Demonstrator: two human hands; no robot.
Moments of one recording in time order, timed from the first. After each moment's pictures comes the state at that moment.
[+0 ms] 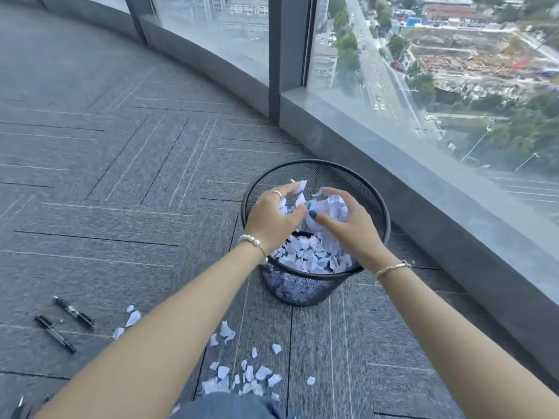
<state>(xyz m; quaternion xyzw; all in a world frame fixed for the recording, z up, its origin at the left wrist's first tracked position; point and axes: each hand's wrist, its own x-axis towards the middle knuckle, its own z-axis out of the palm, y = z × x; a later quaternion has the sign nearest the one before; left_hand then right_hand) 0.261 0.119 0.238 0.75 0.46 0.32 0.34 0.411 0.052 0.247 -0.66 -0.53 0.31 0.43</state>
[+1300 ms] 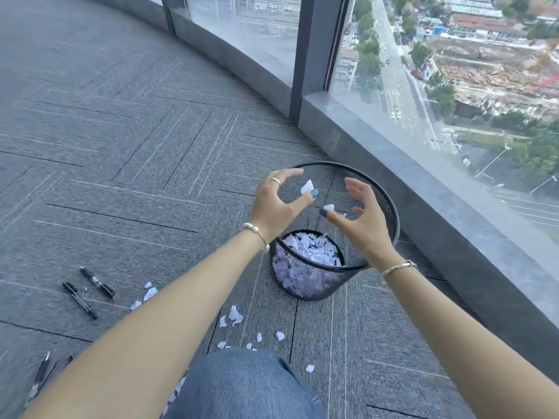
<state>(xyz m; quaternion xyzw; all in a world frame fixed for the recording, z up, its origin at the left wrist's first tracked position) 0.232 0.110 0.265 0.70 0.46 0.39 0.38 0.398 0.047 0.263 -0.66 -0.55 0.24 0.44</state>
